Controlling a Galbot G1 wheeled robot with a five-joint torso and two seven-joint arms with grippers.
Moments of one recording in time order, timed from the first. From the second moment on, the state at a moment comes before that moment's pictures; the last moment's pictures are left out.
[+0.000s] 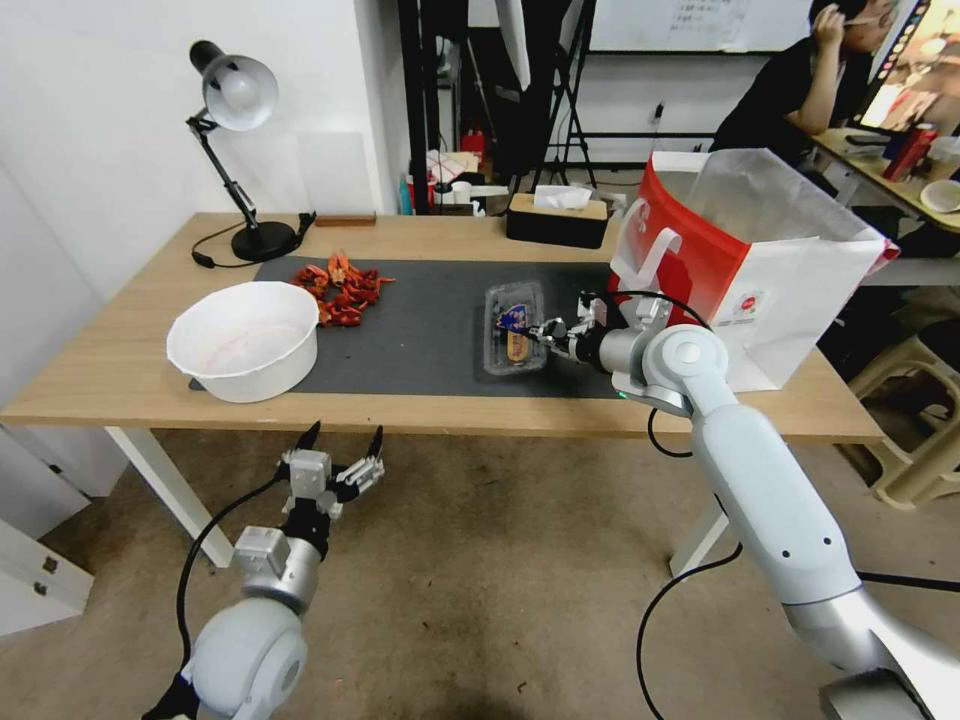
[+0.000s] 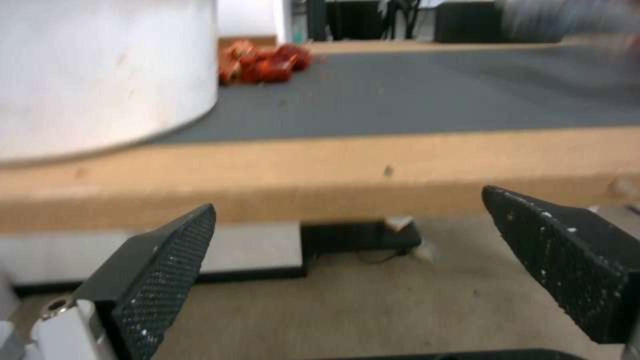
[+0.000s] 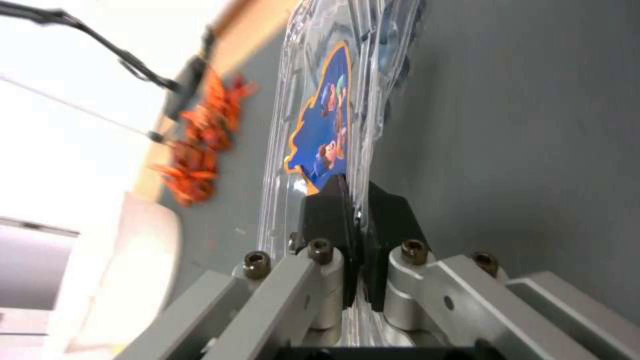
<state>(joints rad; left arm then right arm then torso) 1.54 -1.12 -0.34 -2.01 -0.38 -0.05 -0.27 -0.60 1.18 0.20 1.64 1.60 -0.71 0.50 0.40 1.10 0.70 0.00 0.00</state>
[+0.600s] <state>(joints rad) 1.58 -1.15 -0.33 -1.98 -0.37 -0.10 -0.29 -0.51 0.97 0.35 1.91 1.32 -0.32 0.53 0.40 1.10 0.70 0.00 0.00</state>
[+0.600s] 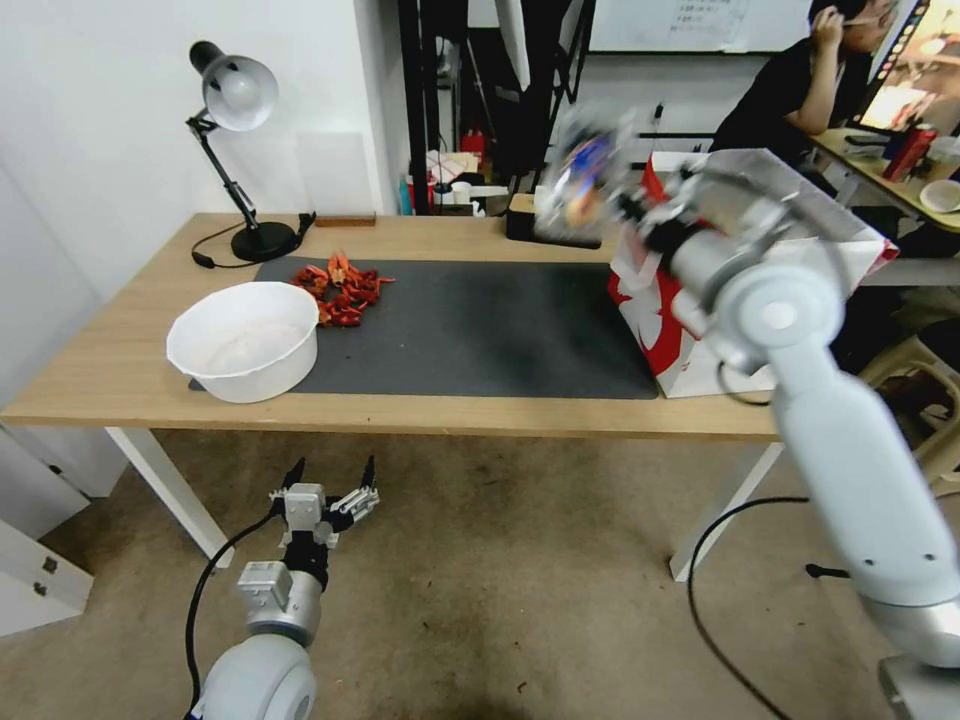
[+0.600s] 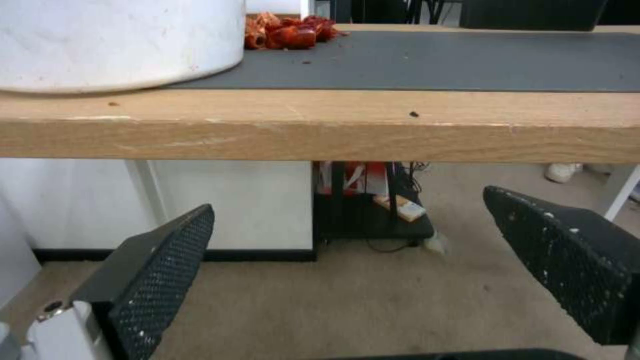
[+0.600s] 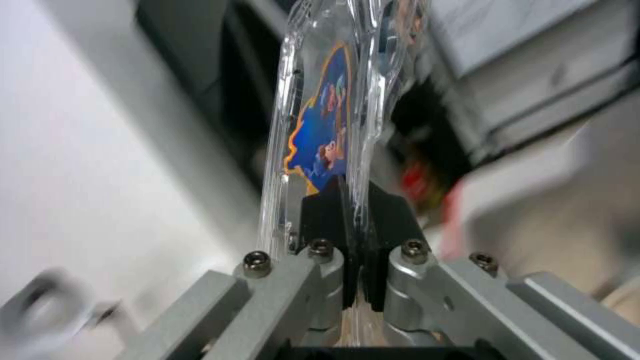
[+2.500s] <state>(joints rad) 1.58 -1.19 -0.33 -1.98 -0.39 -0.18 -0.24 -1.52 0.97 0.58 2.27 0.50 0.09 0.16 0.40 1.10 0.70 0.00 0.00</state>
